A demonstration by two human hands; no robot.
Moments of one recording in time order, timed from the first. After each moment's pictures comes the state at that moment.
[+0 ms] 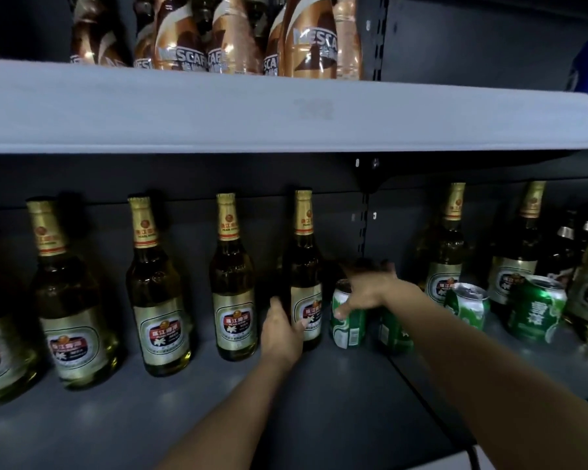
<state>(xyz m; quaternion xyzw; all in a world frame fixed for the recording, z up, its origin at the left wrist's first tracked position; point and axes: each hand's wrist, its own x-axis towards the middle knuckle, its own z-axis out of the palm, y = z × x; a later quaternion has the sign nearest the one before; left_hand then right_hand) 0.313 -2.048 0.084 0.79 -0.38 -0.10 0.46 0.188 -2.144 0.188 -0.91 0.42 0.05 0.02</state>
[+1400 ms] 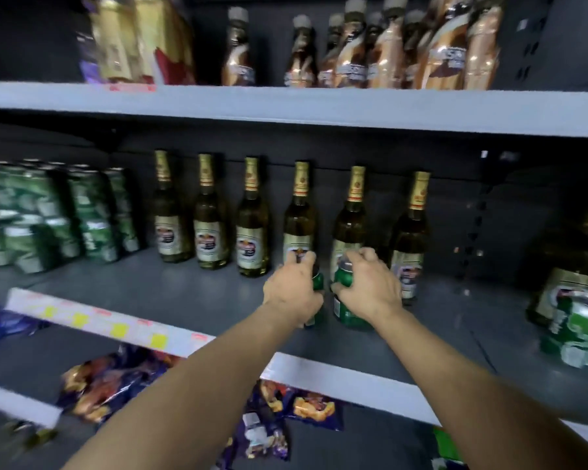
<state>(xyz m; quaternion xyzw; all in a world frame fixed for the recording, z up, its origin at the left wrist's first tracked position) 0.272 -1.839 0.145 0.91 -0.33 0.11 0.22 0.206 -1.961 0.150 -0.95 0.21 -0.23 0.07</state>
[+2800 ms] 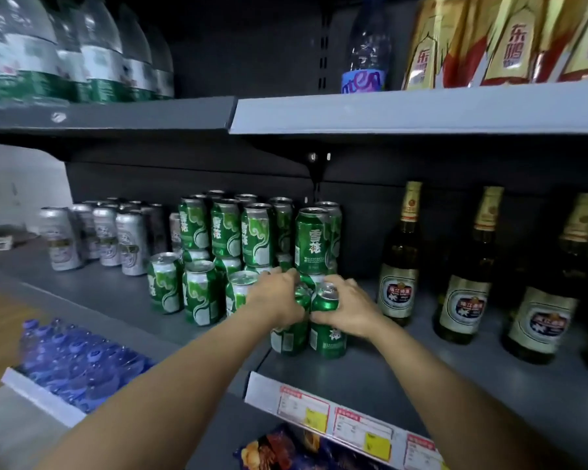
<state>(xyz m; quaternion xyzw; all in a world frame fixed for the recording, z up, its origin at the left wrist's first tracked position) 0.675 -1.463 0.151 0.96 -0.25 0.06 0.10 0.625 -1.610 0.125 -0.95 0.10 -0.11 0.26</state>
